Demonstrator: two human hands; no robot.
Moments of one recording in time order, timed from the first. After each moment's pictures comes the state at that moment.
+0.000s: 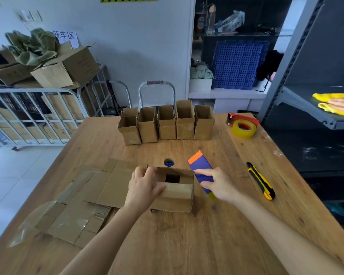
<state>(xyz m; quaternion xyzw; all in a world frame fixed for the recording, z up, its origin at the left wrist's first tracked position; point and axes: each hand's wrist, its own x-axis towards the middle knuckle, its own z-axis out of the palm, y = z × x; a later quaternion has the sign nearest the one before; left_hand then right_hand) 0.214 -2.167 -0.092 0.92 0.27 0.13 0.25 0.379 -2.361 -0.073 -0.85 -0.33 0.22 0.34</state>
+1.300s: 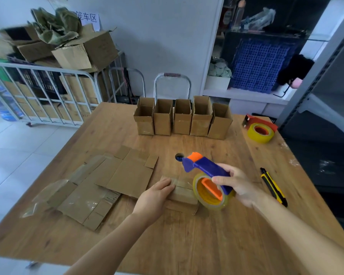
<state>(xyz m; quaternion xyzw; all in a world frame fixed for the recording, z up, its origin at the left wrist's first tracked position) 0.184 -2.180 -0.129 0.96 0.17 0.06 0.20 0.384 -2.363 -0.060 -0.68 -0.27 0.40 0.54</state>
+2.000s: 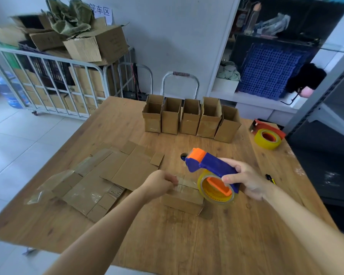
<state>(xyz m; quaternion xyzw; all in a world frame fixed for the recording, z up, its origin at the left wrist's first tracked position) 0.207 -2.154 -0.091 0.77 0.32 -0.02 0.55 0.400 -2.347 -0.037 -0.66 -0.34 0.46 0.48</state>
